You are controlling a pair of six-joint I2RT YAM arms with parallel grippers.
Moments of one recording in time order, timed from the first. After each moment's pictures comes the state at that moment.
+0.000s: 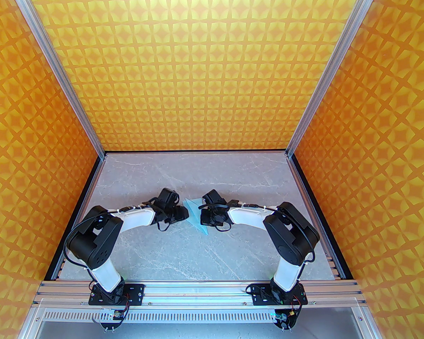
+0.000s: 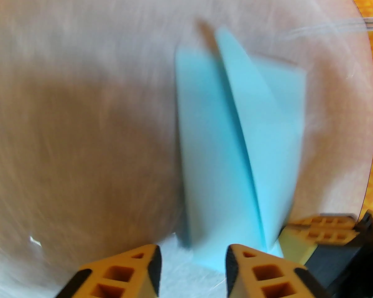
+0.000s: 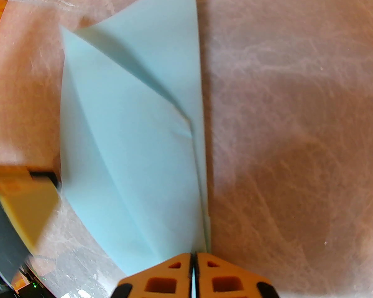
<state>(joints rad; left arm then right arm) -0.55 1.72 0.85 -0.10 0.25 -0.81 0.67 1.80 0.99 -0.28 -0.16 0.69</state>
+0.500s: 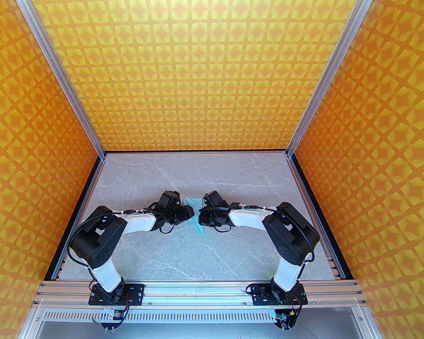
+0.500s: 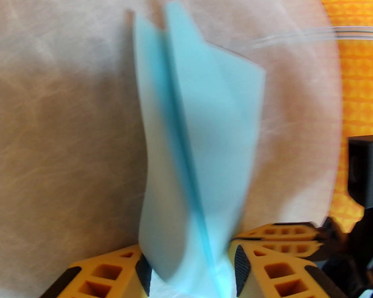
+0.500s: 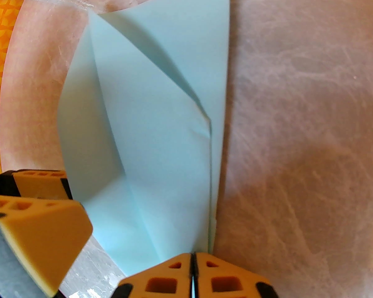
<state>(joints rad) -0.58 1.77 0.79 0.21 0.33 -0.95 0.67 1.80 0.94 -0.16 -0.22 0.71</state>
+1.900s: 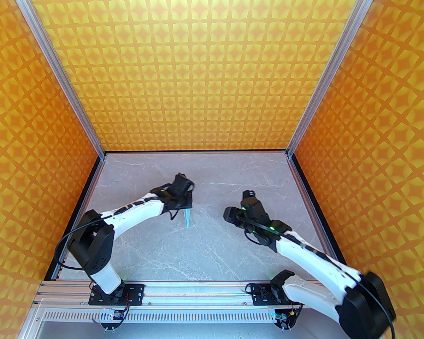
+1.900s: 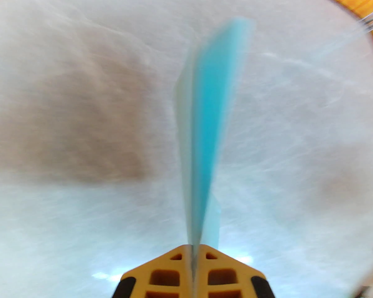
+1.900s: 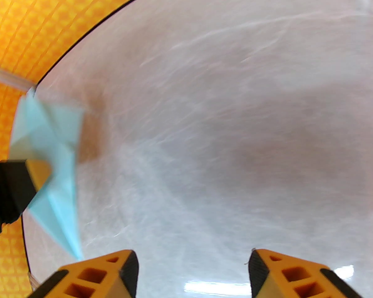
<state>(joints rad) -0.75 1.76 1.32 -0.65 -0.30 -0.61 0.50 1.01 0.60 -0.35 0.08 0.76</state>
